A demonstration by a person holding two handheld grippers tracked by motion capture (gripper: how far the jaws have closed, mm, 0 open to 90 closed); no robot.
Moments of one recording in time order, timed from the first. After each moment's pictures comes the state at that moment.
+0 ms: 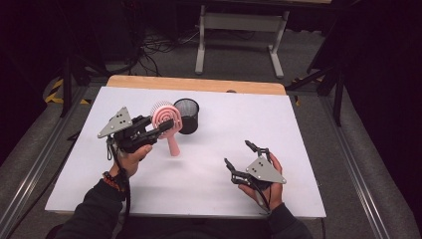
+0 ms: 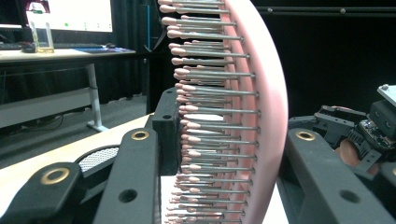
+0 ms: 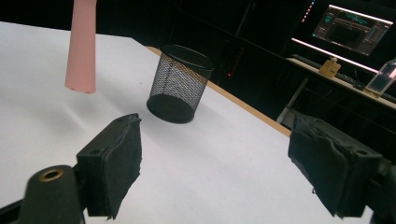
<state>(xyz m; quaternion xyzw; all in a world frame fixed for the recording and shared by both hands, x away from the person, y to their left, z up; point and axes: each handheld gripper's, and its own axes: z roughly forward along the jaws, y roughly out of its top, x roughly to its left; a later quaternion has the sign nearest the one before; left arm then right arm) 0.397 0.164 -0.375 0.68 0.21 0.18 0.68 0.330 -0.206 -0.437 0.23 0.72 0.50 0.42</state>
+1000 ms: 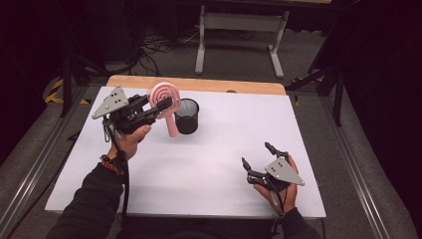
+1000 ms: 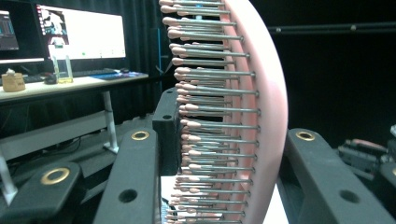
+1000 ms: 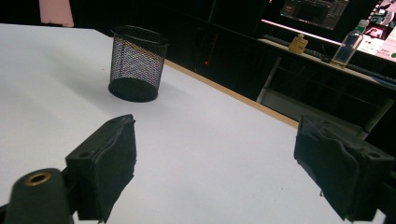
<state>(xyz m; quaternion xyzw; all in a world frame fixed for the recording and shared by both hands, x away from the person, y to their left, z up) 0.416 0.165 -0.325 0.66 0.20 0.22 0.69 0.328 -0.248 -0.444 0.29 0.70 0.49 0.43</state>
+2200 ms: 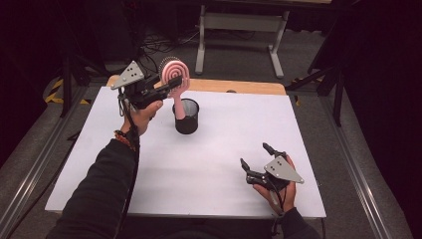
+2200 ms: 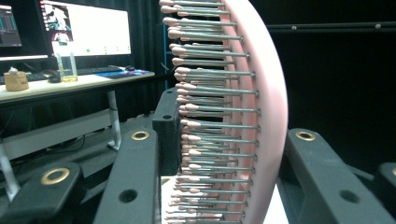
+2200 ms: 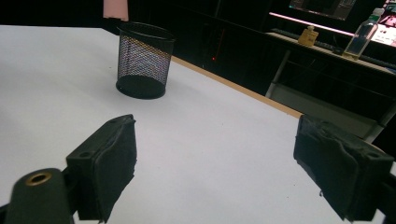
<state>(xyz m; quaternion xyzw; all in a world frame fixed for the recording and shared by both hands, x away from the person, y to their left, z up) 0.476 0.144 -0.309 0.66 0.21 0.22 0.69 0.331 -0.247 -0.447 0.30 0.71 0.50 0.41</state>
